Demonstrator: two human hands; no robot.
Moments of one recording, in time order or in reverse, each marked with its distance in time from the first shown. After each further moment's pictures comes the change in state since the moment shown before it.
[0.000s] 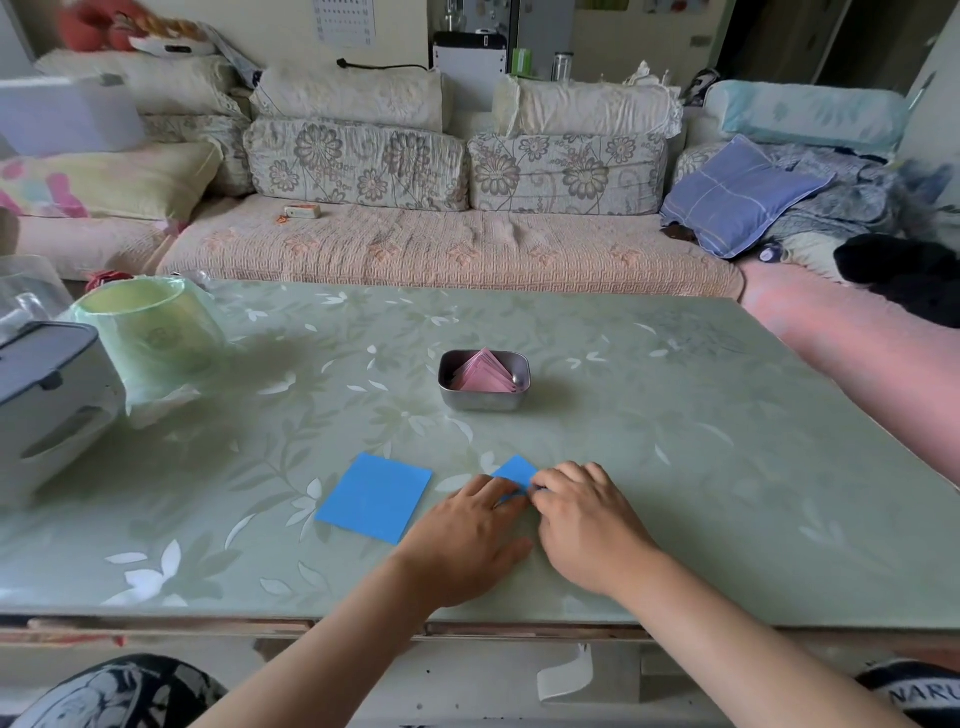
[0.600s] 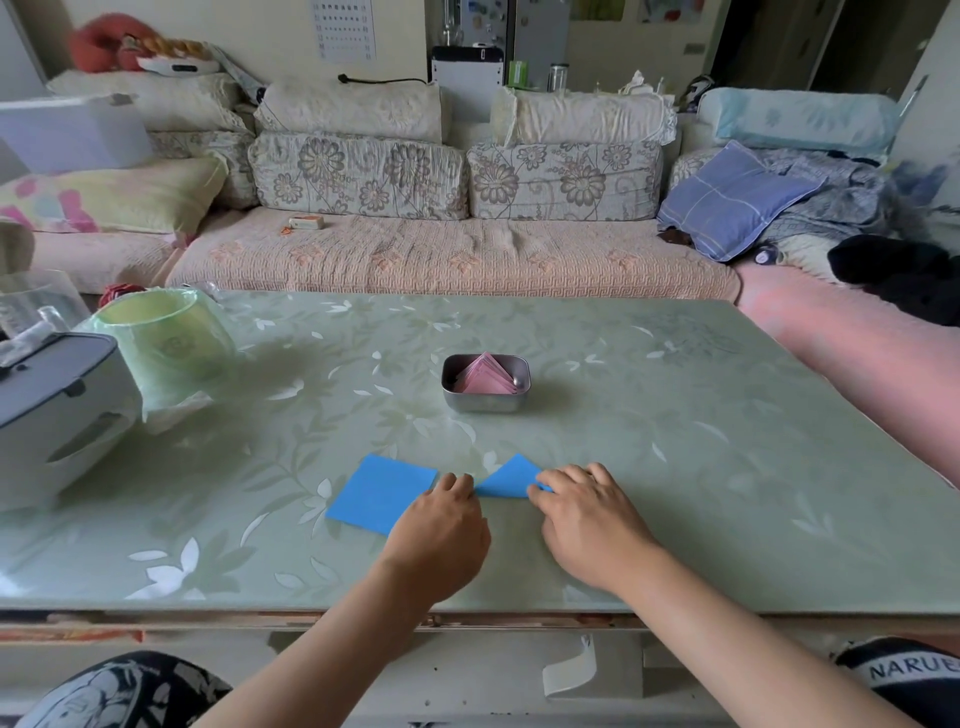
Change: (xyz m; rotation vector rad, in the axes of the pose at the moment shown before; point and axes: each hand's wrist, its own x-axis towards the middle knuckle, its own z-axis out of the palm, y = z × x) left_hand -0.018 0.001 -0.016 0.189 0.008 -0.236; right_hand -0.010 -0.003 -0.008 -0.038 -0.046 0.025
